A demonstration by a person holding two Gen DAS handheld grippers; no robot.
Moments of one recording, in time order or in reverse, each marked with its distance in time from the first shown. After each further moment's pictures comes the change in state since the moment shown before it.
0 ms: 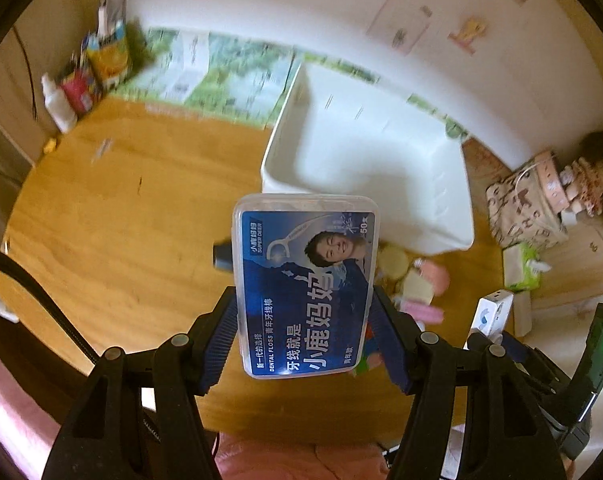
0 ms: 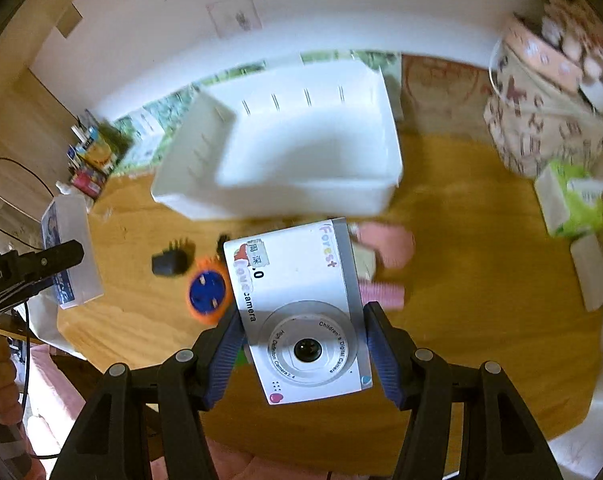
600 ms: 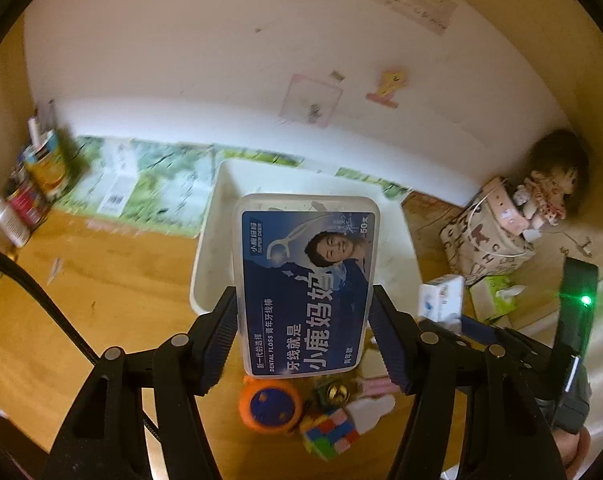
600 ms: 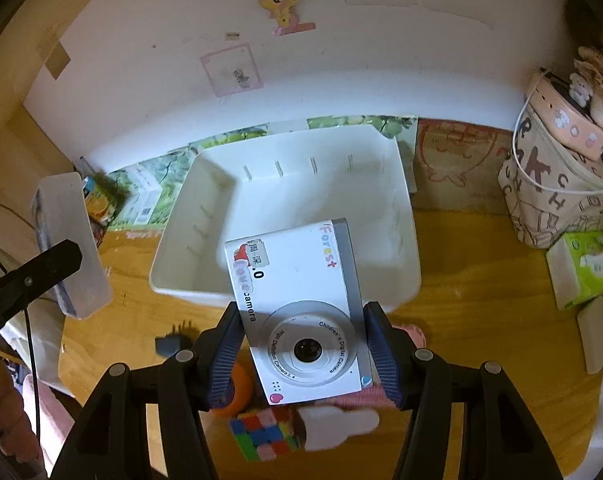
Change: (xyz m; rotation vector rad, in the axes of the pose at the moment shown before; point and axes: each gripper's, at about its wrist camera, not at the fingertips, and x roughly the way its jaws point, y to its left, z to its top) left arm 0.002 -0.050 0.054 0.197 -0.232 -0.140; right arm 0.018 0.006 0.076 0.006 -0.130 -0.002
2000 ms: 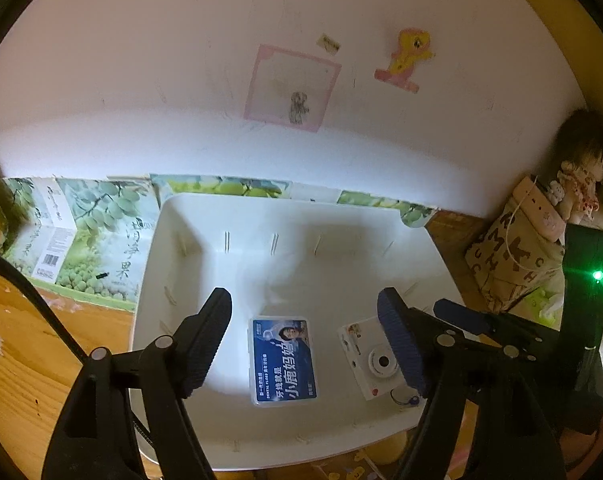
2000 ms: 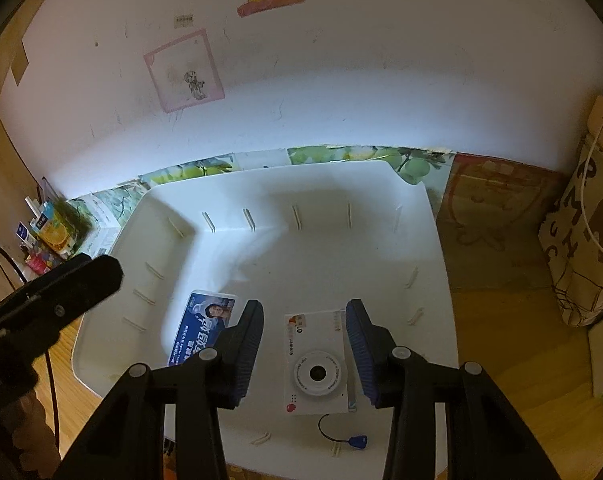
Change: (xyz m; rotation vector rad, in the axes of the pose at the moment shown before) left arm 0.123 0.008 0.025 0.107 -0.110 -0.038; right arm 0.105 -0.020 0.050 -0.046 -0.144 -0.023
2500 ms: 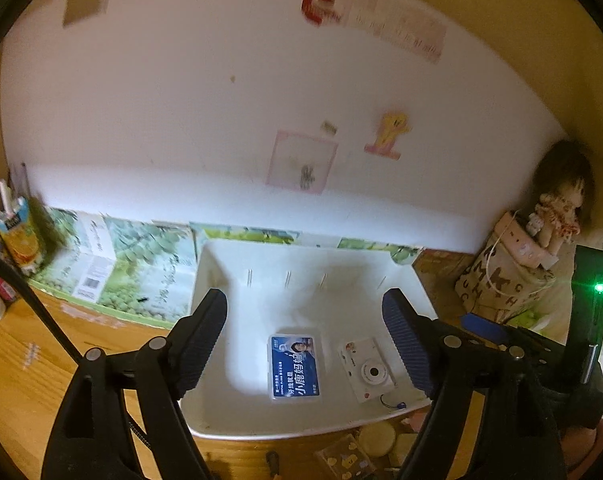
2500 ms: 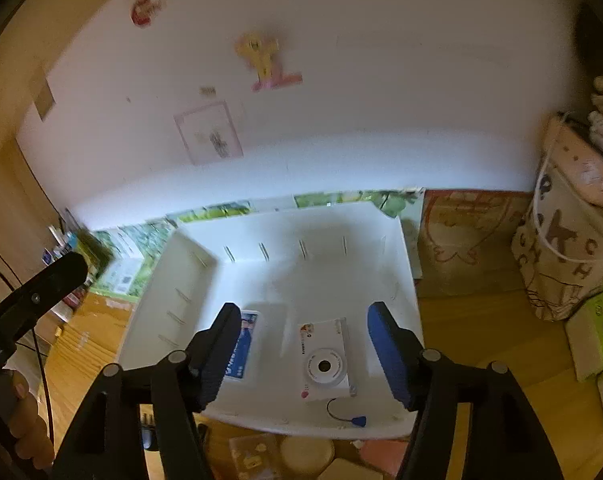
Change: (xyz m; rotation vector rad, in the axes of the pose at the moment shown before) left arm -0.080 -0.002 0.006 0.002 -0.151 0.038; right arm -0.070 0.004 -0.006 0.044 -0.132 0.020
